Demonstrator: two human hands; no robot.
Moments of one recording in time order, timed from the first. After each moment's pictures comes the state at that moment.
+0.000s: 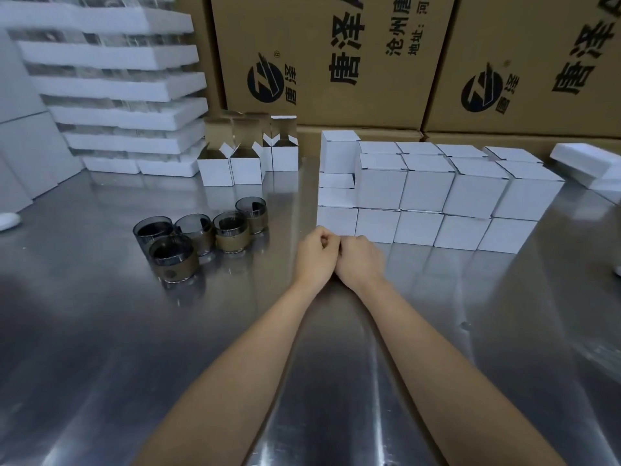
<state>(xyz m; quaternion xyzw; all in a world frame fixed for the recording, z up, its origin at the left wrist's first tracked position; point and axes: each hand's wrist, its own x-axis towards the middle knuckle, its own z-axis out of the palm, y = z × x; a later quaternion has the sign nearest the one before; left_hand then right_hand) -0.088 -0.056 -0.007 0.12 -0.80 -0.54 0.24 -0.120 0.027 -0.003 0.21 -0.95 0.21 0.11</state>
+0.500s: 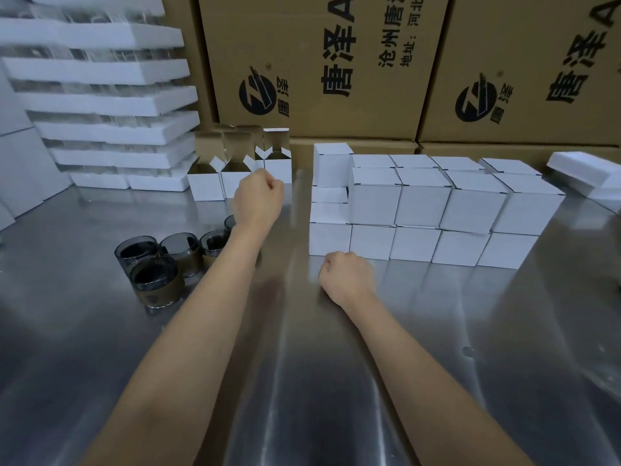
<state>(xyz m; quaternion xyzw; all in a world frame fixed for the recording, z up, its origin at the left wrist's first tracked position) -0.147 -0.153 0.074 0.21 -0.87 -0.28 0.36 -0.131 0.019 -0.006 0.19 -0.96 0.18 0.09</state>
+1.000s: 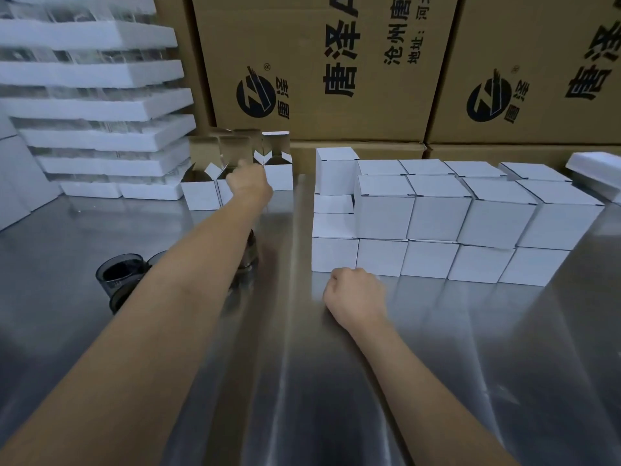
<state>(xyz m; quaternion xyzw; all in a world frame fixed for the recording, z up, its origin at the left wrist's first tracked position) -0.252 -0.212 0.083 0.27 -0.95 0.02 0.15 -0.139 0.017 -0.007 0.18 -0.96 0.19 0.08</state>
